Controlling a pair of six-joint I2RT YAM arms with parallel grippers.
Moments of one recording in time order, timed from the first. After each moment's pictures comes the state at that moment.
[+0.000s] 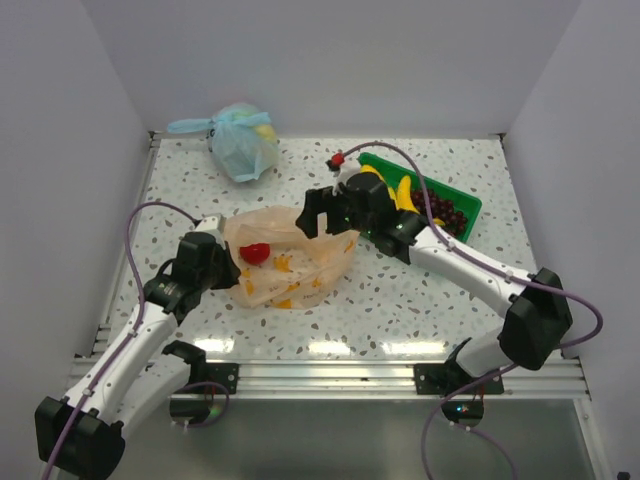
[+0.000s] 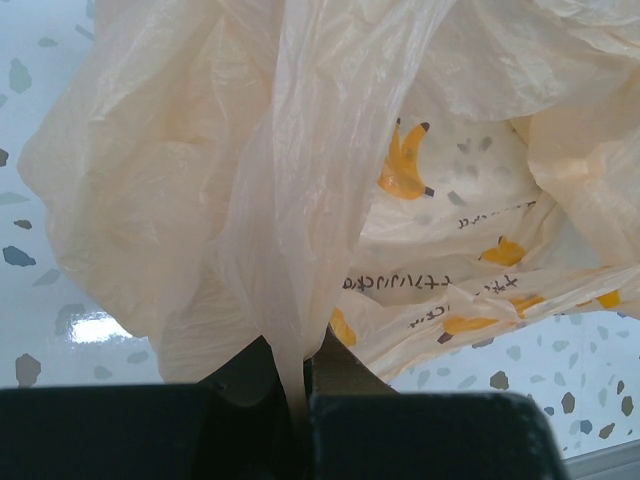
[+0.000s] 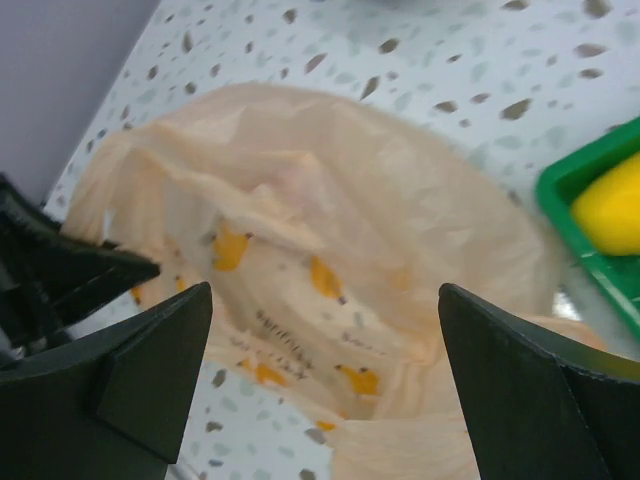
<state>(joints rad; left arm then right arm) -0.33 0.79 0.59 -0.54 -0.03 -0.44 0.74 1.47 1.20 -0.17 -0.02 0.40</state>
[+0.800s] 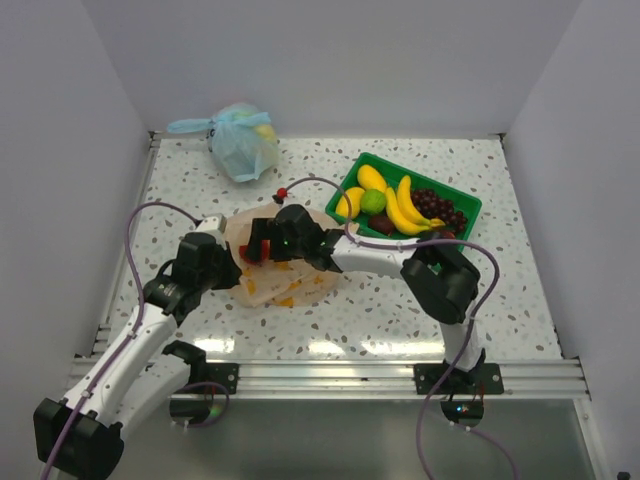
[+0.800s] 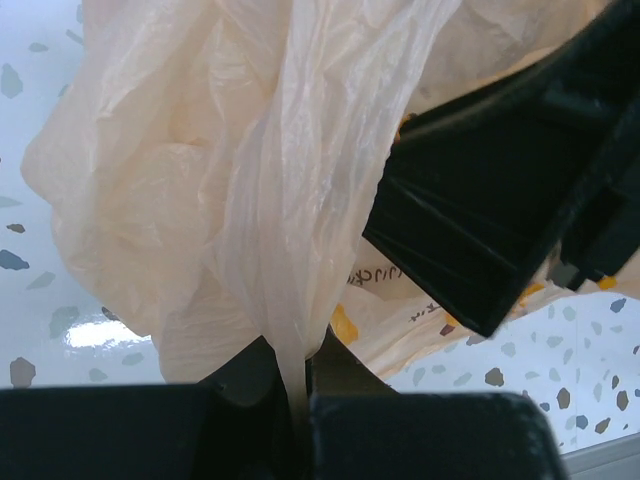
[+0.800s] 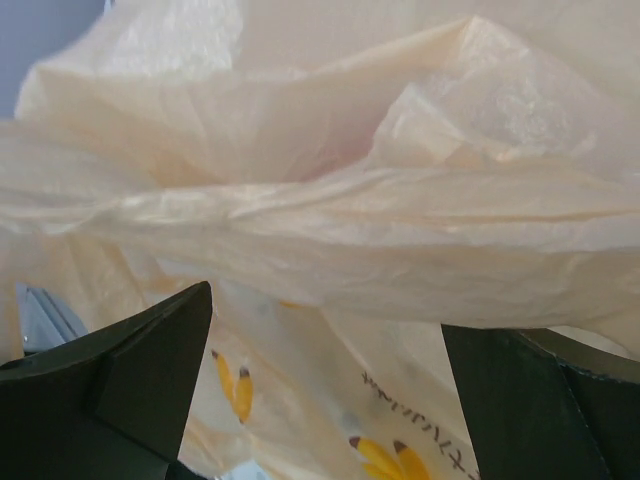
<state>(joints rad) -0.35 0.78 0.59 -0.54 -0.03 -0.44 0.95 1.97 1.32 0.05 -0.02 0.75</state>
